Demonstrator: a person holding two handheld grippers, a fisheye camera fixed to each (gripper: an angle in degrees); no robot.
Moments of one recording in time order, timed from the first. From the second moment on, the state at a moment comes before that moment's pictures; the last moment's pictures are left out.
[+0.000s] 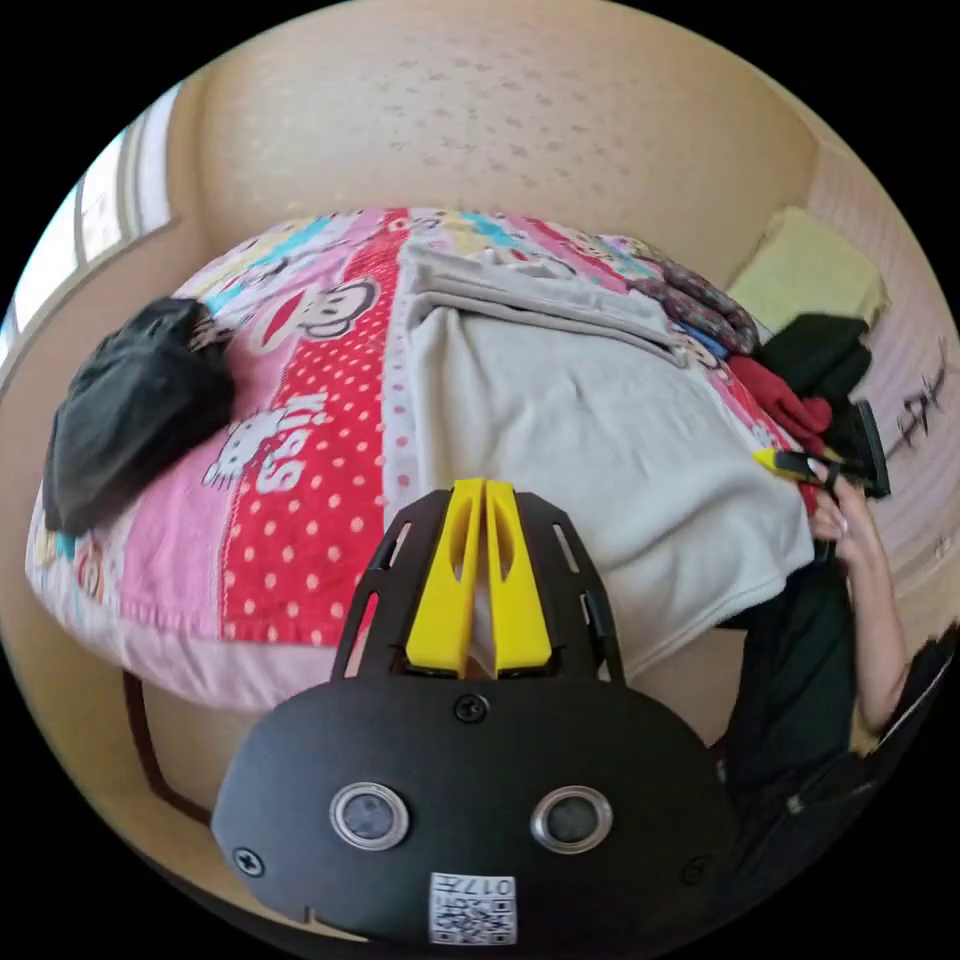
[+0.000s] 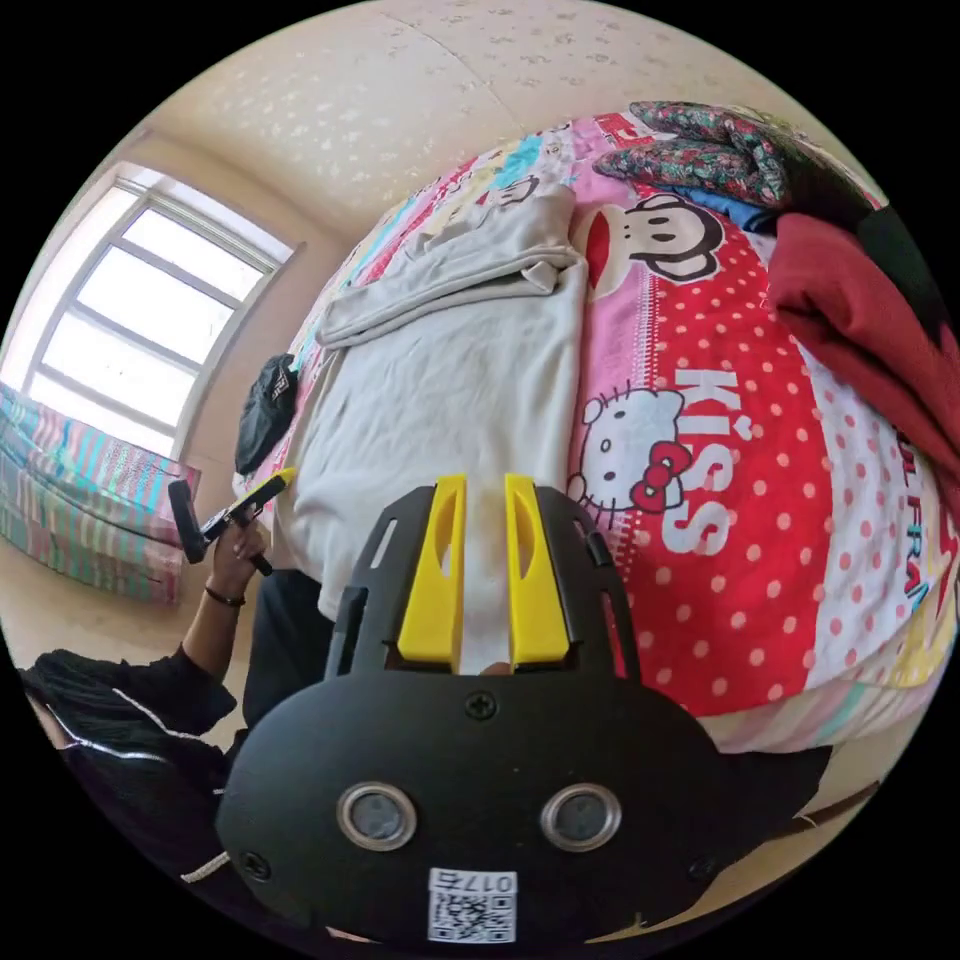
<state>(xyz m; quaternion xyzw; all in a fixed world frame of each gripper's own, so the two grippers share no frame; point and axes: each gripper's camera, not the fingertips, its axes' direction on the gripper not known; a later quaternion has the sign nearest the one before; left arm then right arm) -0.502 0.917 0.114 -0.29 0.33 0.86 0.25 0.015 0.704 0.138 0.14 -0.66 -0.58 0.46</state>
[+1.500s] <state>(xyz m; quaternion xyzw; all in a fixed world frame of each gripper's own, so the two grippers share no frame) -0.439 0.704 0.058 -0.46 0.33 0.81 0.16 0.283 0.639 0.276 0.18 -0.76 -0.55 0.29</state>
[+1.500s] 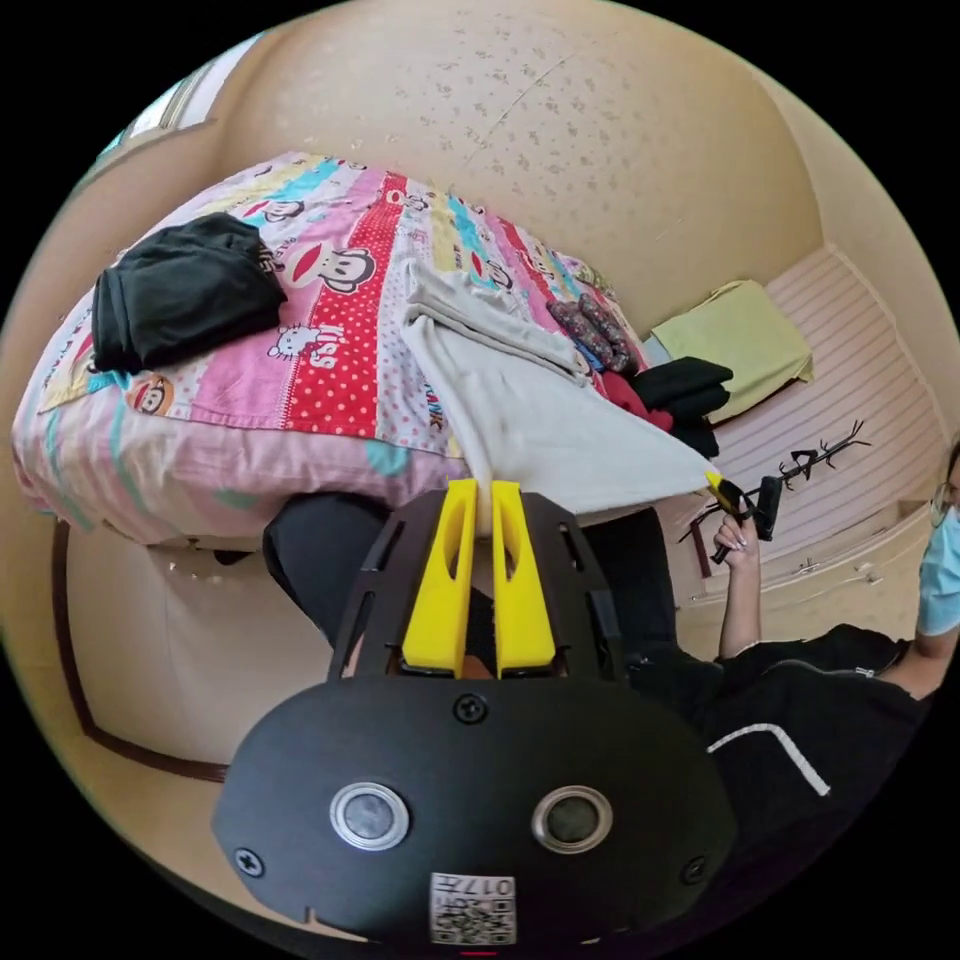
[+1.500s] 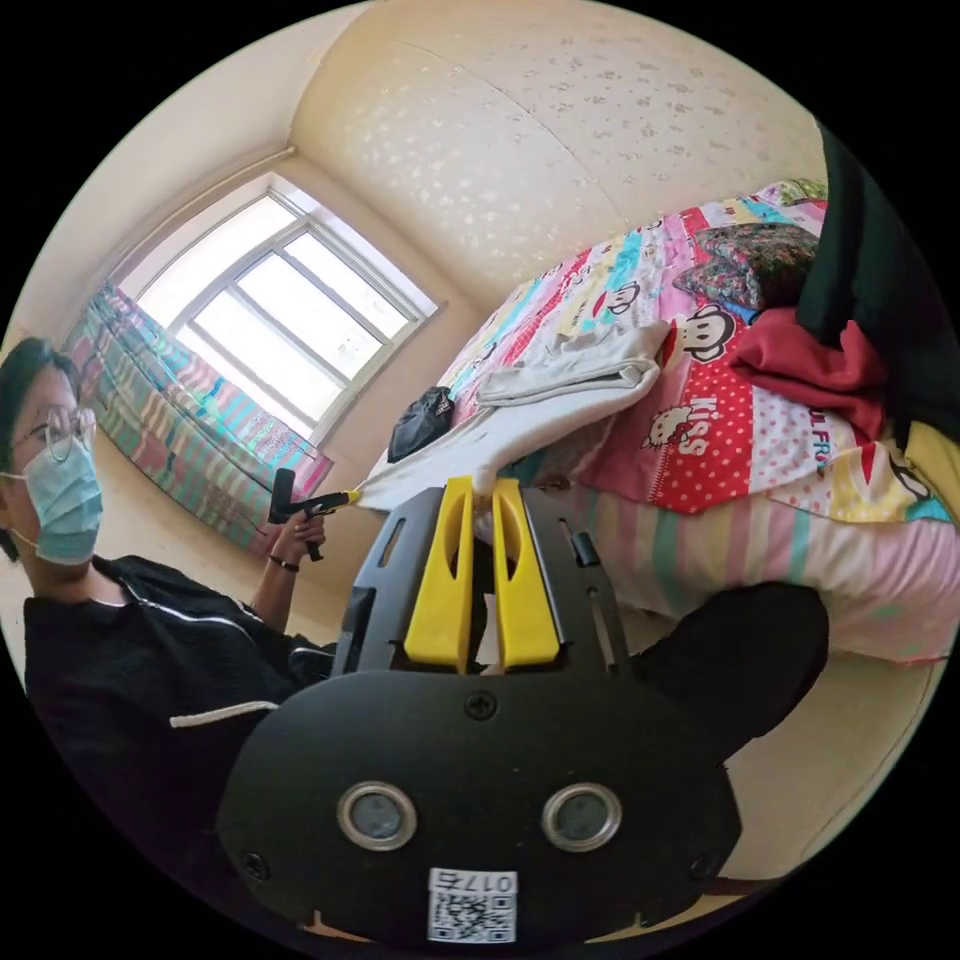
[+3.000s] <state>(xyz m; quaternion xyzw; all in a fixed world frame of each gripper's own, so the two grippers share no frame) -0.505 0.822 0.132 -0.42 0.36 0.73 0.41 0.211 0.794 0.180 0.37 -0.72 -0.50 0.30</state>
